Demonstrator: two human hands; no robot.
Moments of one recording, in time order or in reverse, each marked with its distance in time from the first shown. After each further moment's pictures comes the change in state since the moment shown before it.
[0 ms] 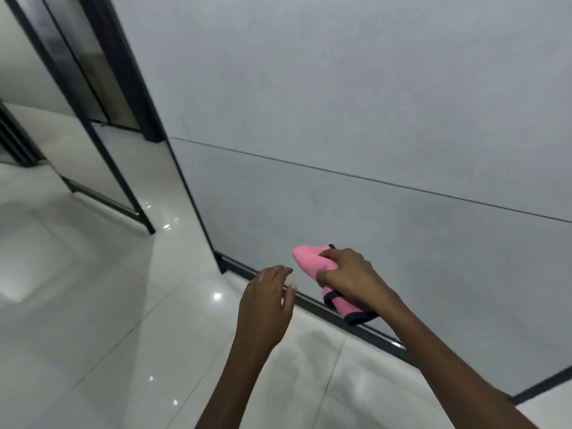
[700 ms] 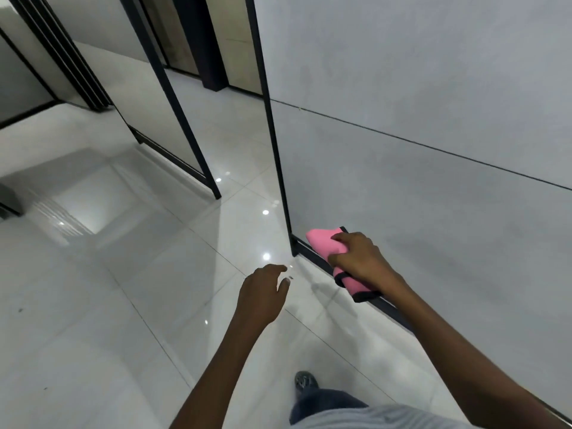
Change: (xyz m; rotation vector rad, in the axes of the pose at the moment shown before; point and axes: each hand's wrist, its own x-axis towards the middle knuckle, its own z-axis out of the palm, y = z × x) left_hand 0.186 -0.417 -0.076 0.060 -0.148 -0.284; right_hand 0.342 -0.231 0.236 0.017 -0.110 -0.086
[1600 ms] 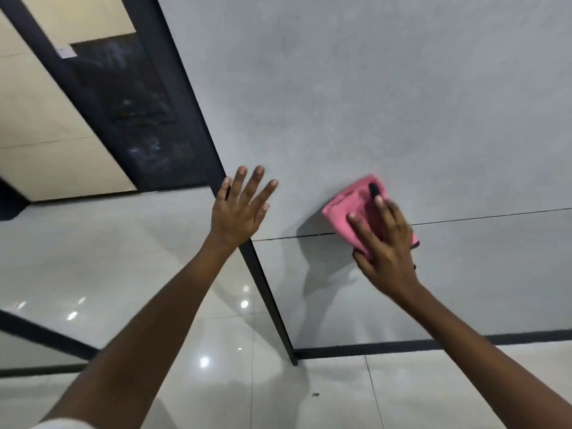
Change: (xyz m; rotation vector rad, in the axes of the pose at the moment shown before) left_hand 0.714 -0.074 -0.100 0.239 0.890 1.327; right_hand 0.397 -0.120 -0.005 -0.585 1.188 -0.135
